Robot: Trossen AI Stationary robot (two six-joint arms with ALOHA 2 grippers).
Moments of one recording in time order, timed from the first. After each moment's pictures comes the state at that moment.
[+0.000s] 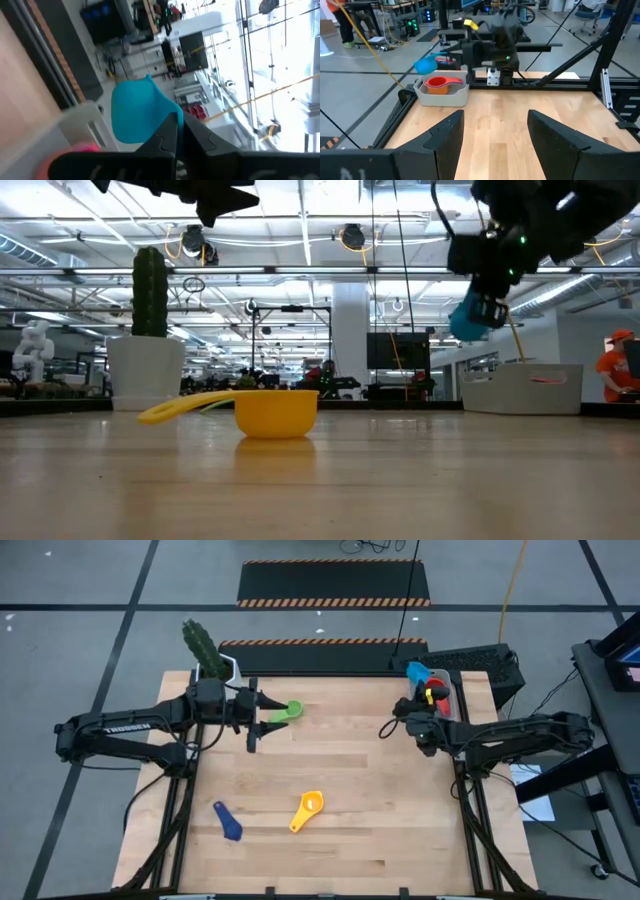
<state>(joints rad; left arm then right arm) 0.23 0.96 0.81 -0.02 0.19 0.07 -0.14 1.08 0.43 0.25 1.44 -0.86</state>
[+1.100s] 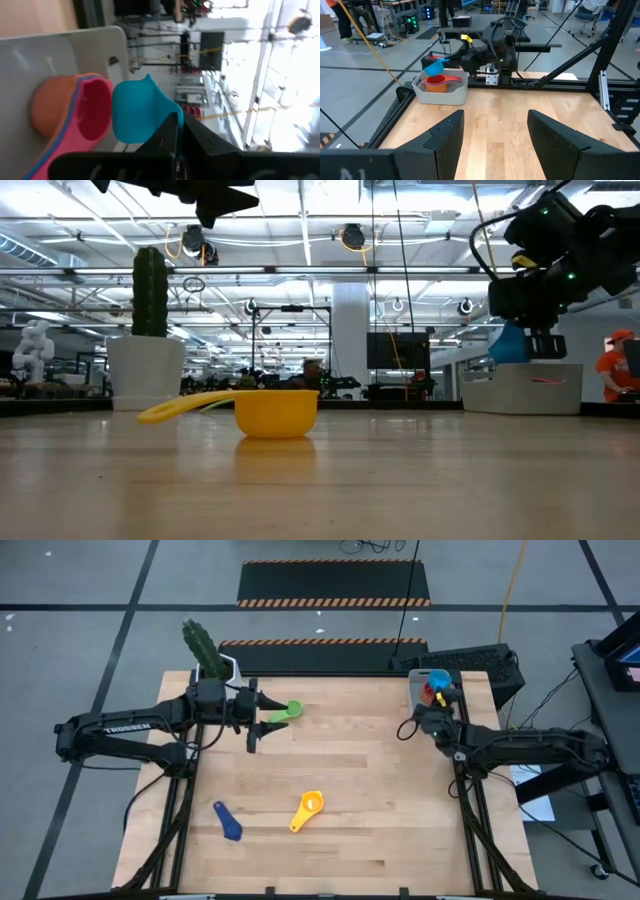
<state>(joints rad) 0.23 0.96 0.81 -0.03 0.19 0.04 -0.30 0.81 0.22 0.02 1.27 -0.97</state>
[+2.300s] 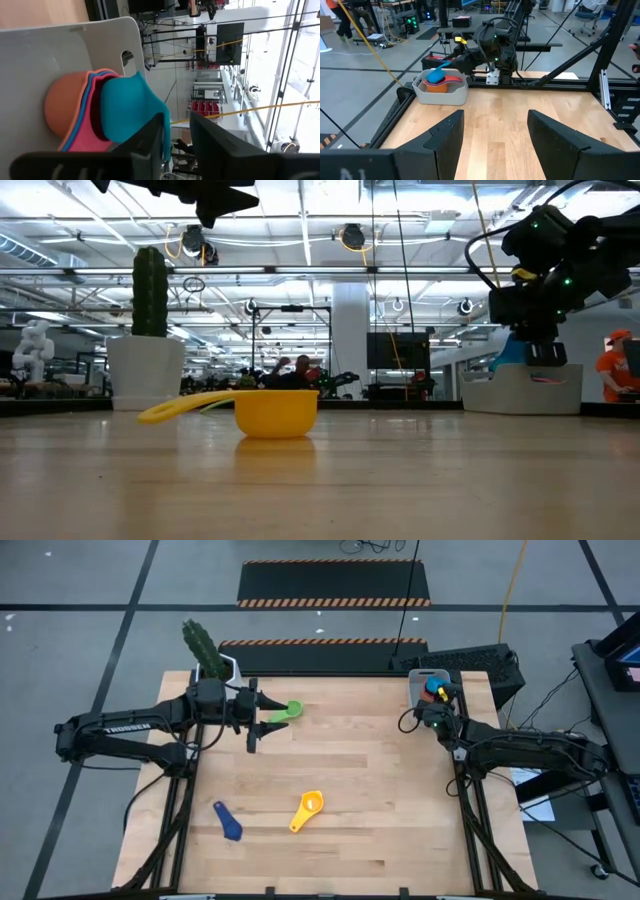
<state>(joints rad) 0.23 0.96 0.81 -0.03 0.19 0.05 -0.44 0.81 0.22 0.00 1.13 -0.92</state>
